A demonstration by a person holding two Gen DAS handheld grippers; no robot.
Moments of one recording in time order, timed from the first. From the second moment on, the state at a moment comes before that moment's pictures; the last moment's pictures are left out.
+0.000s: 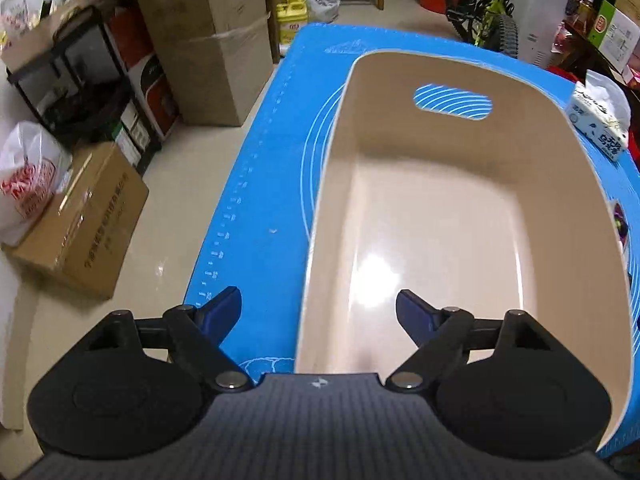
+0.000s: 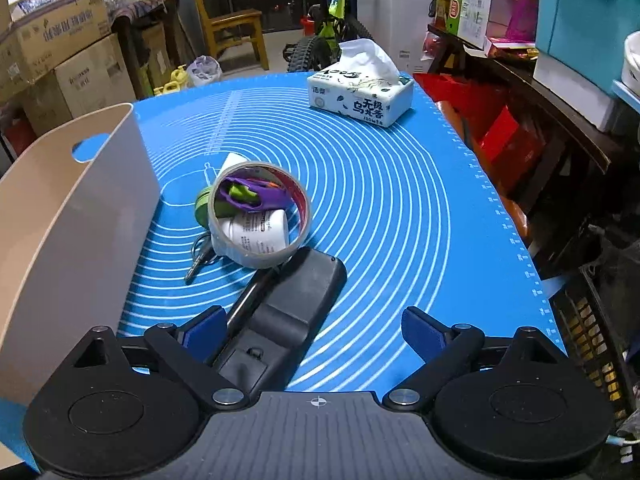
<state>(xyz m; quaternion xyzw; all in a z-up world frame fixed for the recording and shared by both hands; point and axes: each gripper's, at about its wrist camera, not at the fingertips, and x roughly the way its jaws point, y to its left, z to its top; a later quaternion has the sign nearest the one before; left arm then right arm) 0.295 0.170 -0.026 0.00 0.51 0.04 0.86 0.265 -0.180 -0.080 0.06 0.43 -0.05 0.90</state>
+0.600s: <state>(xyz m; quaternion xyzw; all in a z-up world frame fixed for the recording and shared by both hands) 0.307 0.169 -0.045 0.01 0.55 0.04 0.83 0.315 -0.141 -0.077 0.00 0.41 0.03 0.91</state>
